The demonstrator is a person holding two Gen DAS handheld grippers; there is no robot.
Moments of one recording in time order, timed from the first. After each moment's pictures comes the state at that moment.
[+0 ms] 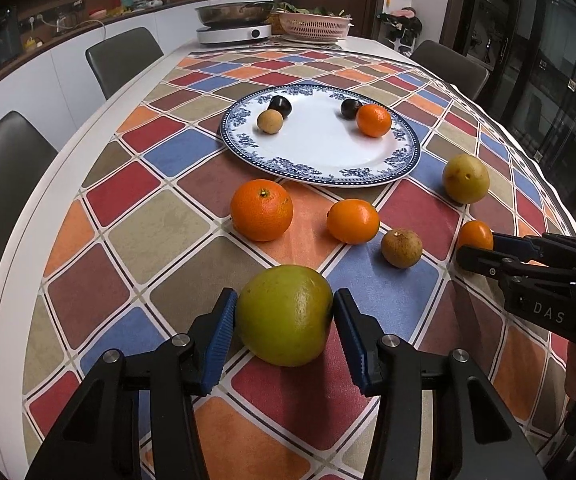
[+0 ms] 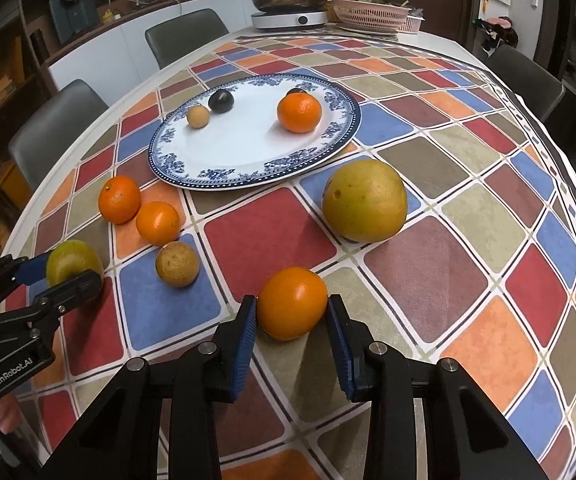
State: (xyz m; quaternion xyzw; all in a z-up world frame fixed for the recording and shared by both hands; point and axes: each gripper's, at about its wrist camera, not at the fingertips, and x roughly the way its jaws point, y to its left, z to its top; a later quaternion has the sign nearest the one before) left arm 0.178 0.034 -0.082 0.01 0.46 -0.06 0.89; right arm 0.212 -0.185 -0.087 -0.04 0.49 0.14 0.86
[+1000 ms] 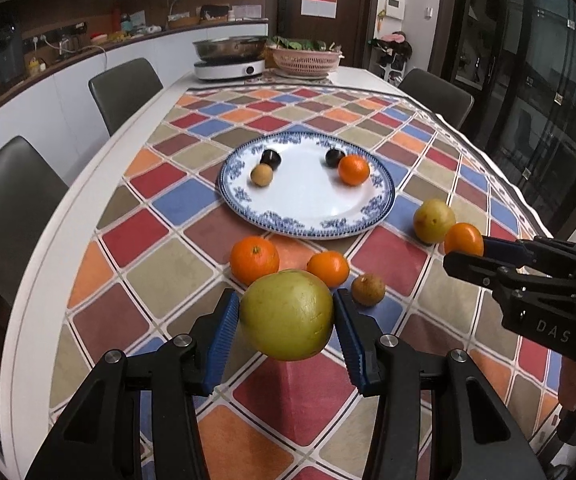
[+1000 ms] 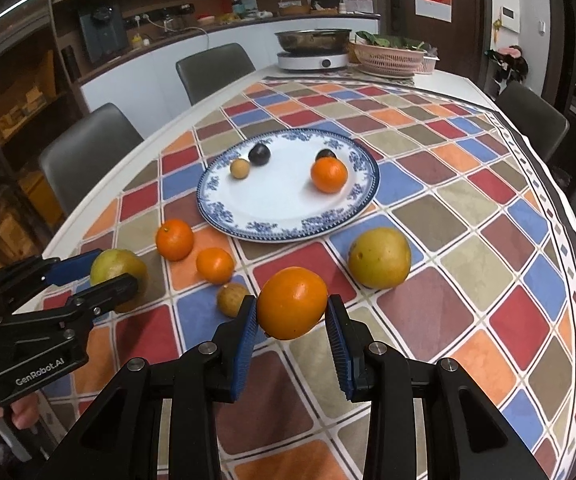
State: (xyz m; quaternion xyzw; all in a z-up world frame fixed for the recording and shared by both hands) left arm 0.167 0.029 -0.032 0.01 0.41 -0.07 0.91; right arm 0.195 -0.180 -0.036 -0.03 0.43 0.18 0.89
